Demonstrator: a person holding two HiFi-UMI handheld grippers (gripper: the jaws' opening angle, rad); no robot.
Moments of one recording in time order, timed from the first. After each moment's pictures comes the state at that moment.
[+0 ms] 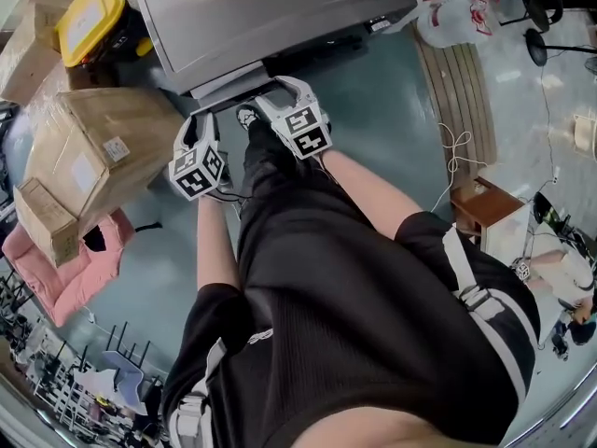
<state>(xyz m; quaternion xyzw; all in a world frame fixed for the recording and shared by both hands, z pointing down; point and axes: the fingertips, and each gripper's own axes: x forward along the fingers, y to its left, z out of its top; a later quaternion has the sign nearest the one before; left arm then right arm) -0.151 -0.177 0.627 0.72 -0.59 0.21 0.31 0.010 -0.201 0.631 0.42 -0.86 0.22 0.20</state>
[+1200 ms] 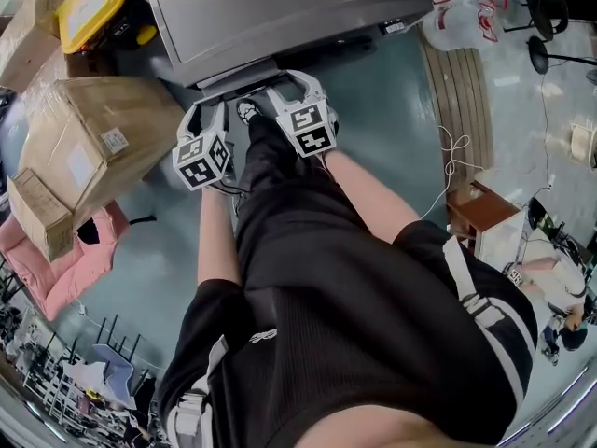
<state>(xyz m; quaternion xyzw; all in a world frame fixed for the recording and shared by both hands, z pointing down) -0.144 -0.193 0.631 0.73 -0.58 0.20 0.31 0.009 -0.212 0.634 0.44 -0.84 0.21 0.23</state>
